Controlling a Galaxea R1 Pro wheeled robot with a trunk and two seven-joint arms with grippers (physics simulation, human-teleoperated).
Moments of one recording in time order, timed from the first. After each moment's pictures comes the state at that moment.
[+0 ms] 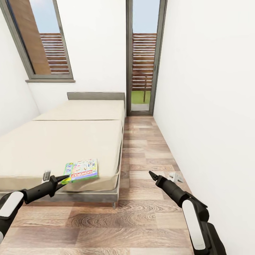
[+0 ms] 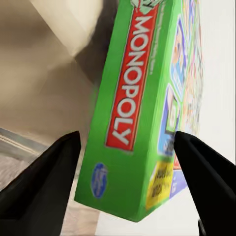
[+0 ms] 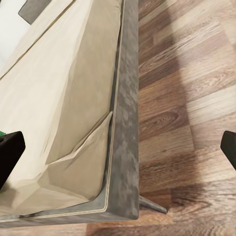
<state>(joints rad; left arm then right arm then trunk) -0.59 0.41 0.20 -0.73 1.05 0.94 -0.43 -0.28 0.14 -0.13 -1.53 -0.48 0.62 0.13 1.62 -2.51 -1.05</state>
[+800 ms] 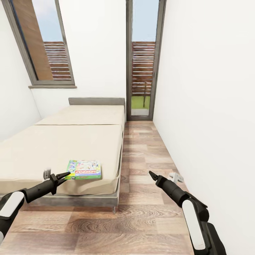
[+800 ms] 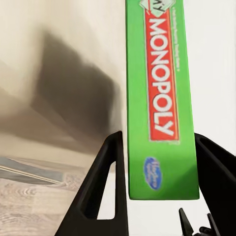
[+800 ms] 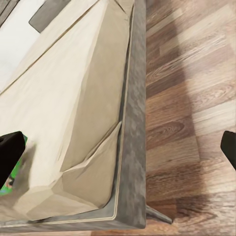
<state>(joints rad) -0.59 0.41 0.19 -0.73 1.02 0.94 -0.56 -0.28 0.14 -0.13 -1.53 -0.48 0.62 0.13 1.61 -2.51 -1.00</state>
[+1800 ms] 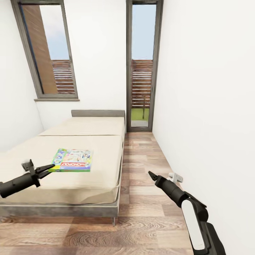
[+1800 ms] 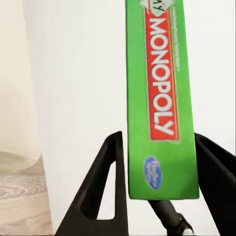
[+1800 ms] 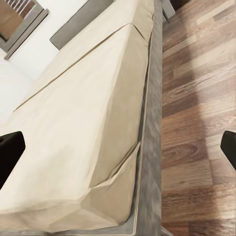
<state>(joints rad) -0.58 0.61 0.08 -0.80 1.03 1.05 -0.95 -0.28 0.14 -0.12 -1.53 -0.48 0.62 0.12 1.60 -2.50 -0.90</state>
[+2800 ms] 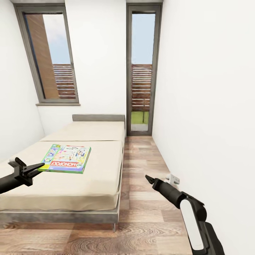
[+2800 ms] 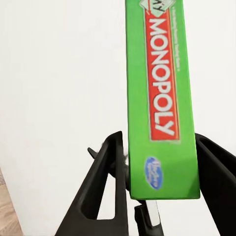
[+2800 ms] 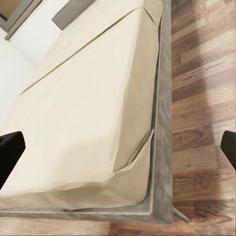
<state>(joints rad) -0.58 0.74 -0.08 -0.80 1.01 1.04 -1.33 -0.28 0.15 -0.10 -1.54 -0.48 0.73 0.10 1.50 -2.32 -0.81</state>
